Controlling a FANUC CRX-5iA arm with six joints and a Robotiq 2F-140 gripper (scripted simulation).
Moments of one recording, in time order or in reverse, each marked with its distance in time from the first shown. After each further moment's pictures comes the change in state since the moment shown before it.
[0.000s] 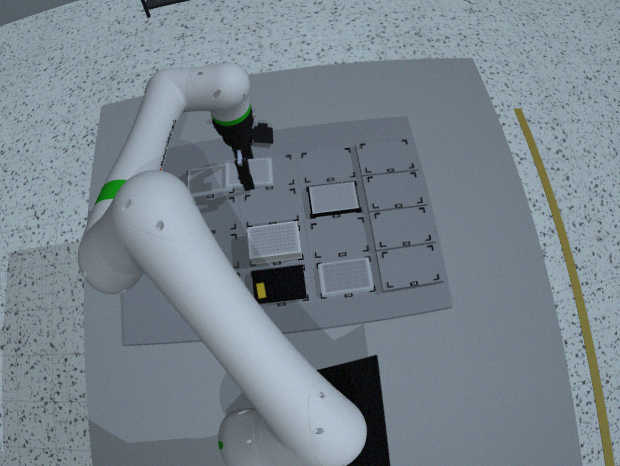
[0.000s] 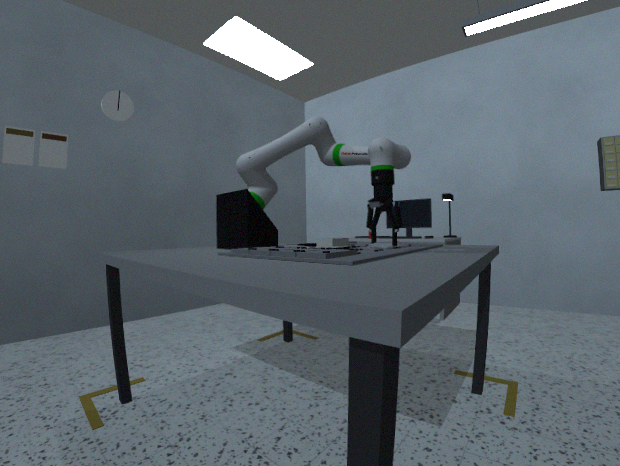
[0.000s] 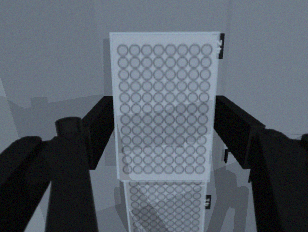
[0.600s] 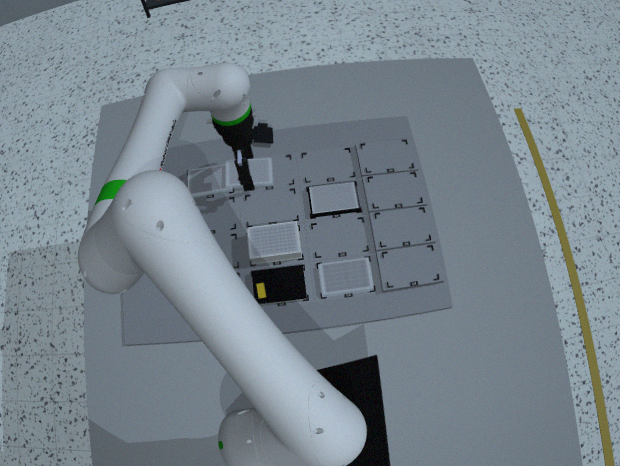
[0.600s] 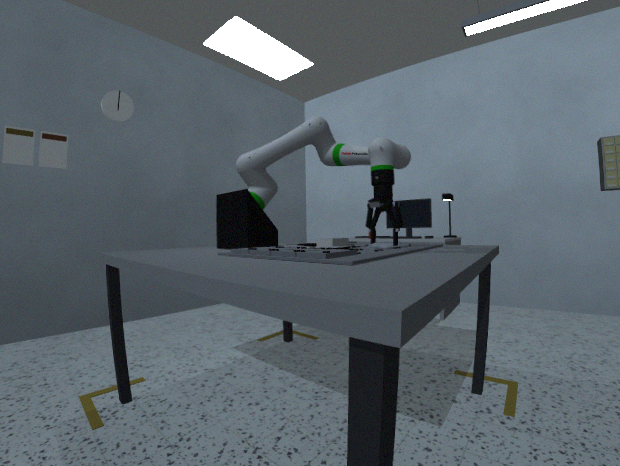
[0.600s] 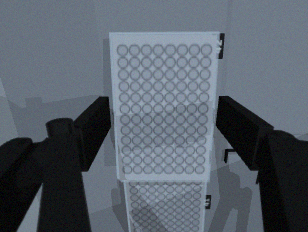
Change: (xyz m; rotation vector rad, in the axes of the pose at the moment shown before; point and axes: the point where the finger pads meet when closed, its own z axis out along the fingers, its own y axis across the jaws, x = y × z) arm 0.000 0.000 0.000 0.000 0.000 0.000
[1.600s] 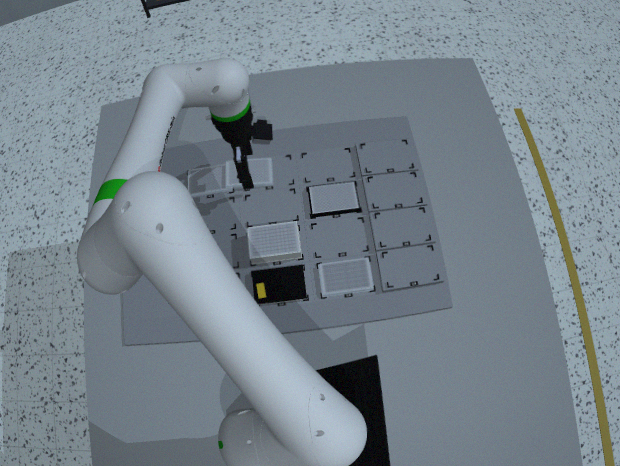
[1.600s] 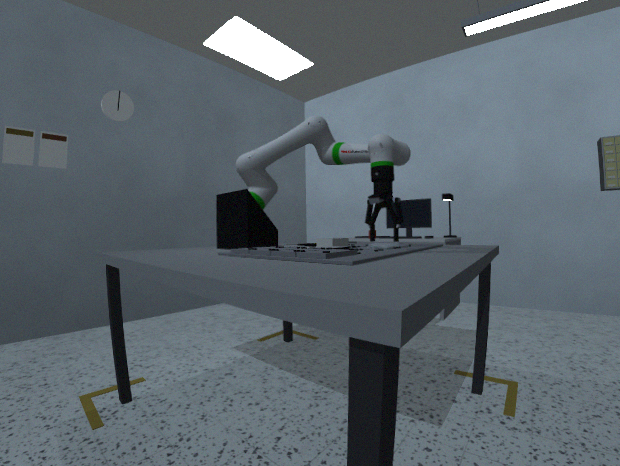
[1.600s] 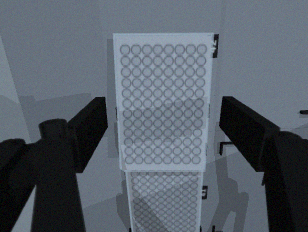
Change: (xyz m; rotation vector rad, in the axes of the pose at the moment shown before) arm 0.000 0.000 -0.015 0.000 0.000 0.000
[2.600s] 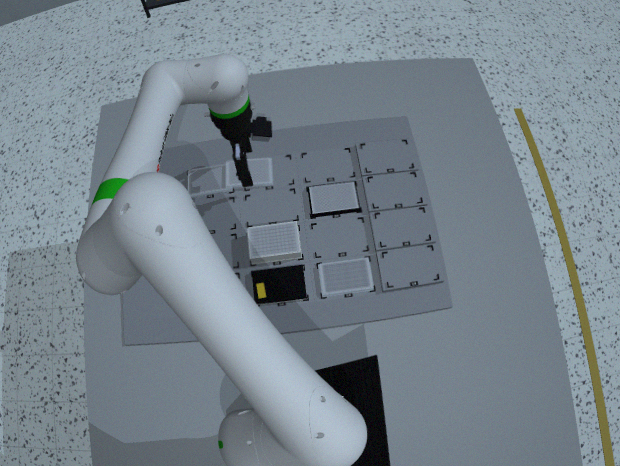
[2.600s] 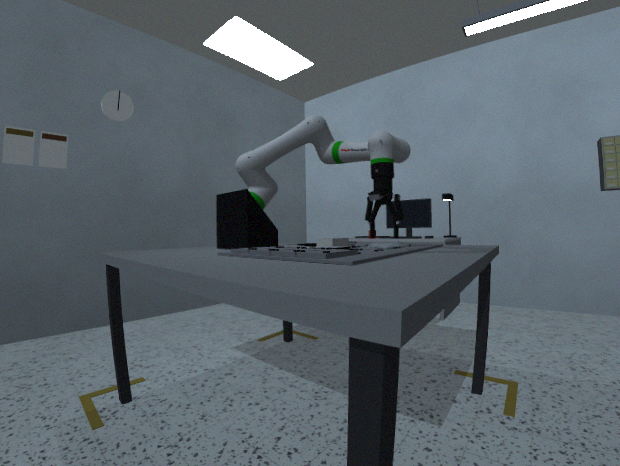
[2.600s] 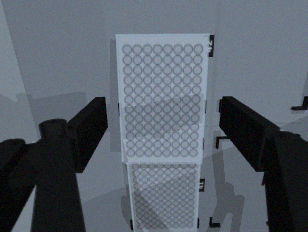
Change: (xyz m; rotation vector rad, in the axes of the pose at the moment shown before) arm 0.000 0.000 -0.013 0.000 0.000 0.000
